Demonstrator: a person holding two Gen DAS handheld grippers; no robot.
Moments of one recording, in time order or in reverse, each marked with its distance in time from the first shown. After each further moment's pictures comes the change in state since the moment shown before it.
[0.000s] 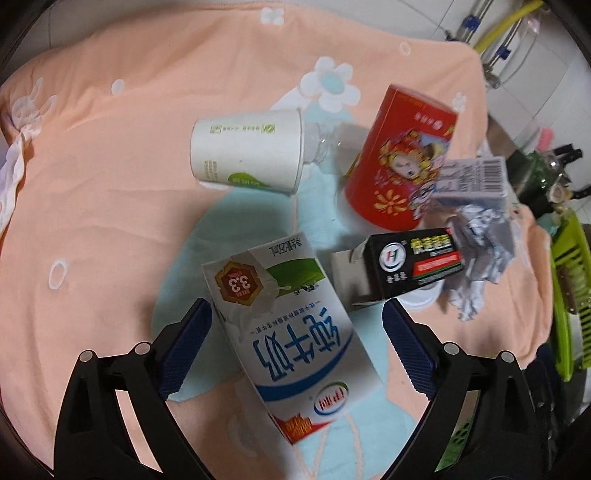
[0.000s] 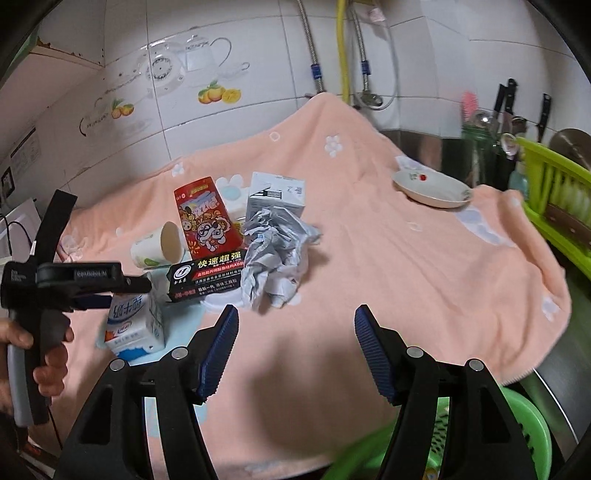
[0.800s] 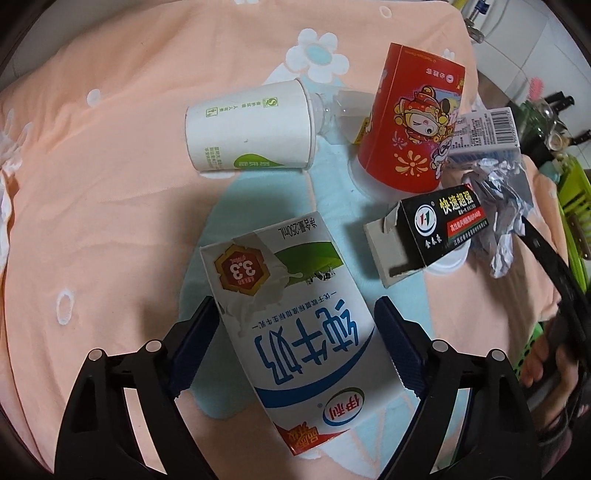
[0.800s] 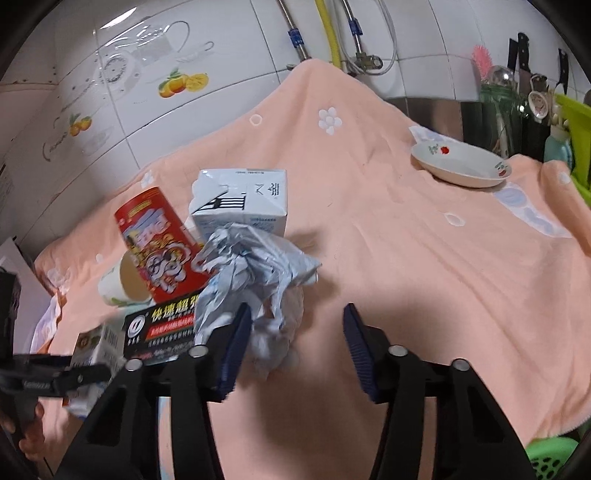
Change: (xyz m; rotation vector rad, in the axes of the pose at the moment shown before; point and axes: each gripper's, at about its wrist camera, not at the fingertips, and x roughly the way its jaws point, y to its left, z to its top) left arm 0.007 0.021 -0.001 0.166 0.082 -0.004; right arm 0.102 -0.024 0.032 0.125 0.051 0.065
